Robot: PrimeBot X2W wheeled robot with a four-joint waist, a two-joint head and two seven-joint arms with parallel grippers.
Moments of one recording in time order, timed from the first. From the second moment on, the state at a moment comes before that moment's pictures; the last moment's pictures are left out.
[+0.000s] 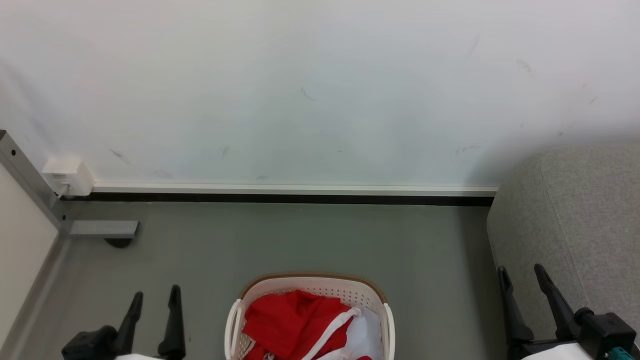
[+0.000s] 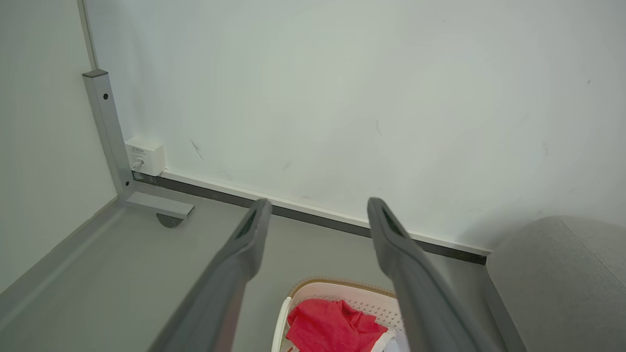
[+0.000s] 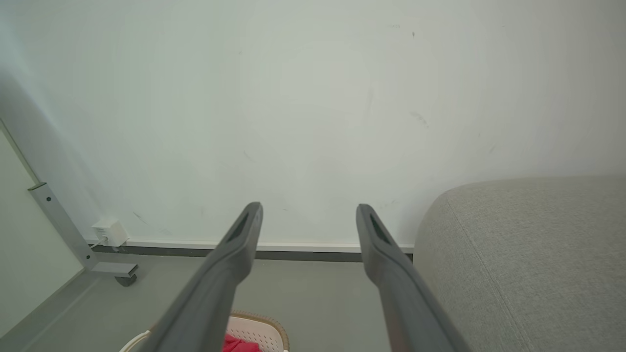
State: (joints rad) left arm -0.01 0.10 0.02 0.22 -0.32 -0.04 -0.20; right arm -0.06 -0.06 0.07 0.20 0.29 0.13 -0.19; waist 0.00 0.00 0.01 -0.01
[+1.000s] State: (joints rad) left arm 0.00 0.09 0.06 0.24 -0.08 -0.07 -0.25; right arm -0.05 -0.05 0.09 0.22 0.18 0.13 -0.25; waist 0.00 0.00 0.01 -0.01
